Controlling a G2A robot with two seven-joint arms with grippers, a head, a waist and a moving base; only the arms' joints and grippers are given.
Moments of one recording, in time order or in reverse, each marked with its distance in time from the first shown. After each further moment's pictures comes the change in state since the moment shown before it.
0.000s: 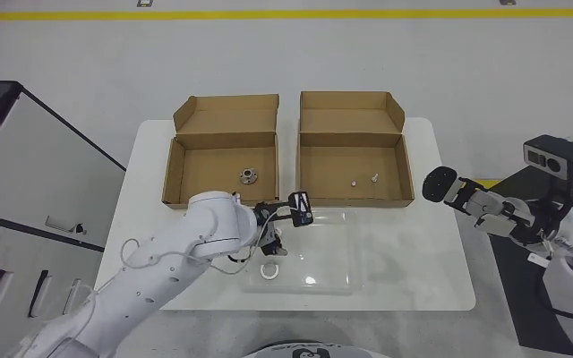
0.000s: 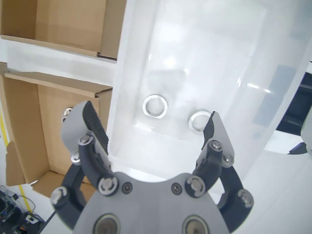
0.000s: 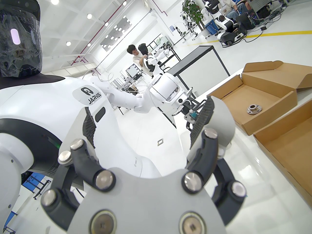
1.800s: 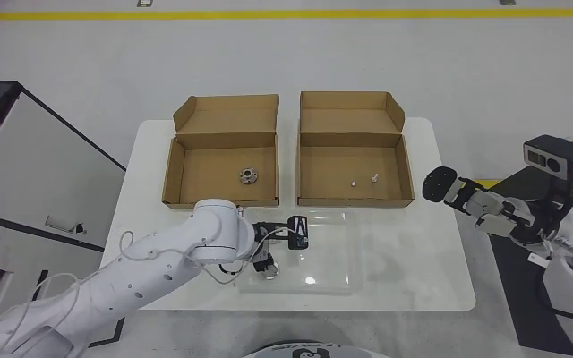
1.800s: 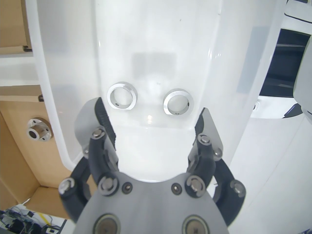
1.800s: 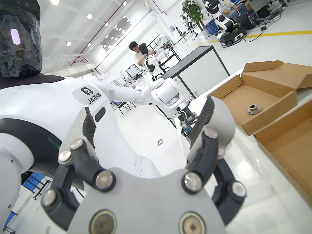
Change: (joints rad) left arm -0.116 0.120 0.199 0.027 -0.106 -0.029 0.055; right arm 0.000 0.000 0.000 0.000 0.000 0.000 0.000
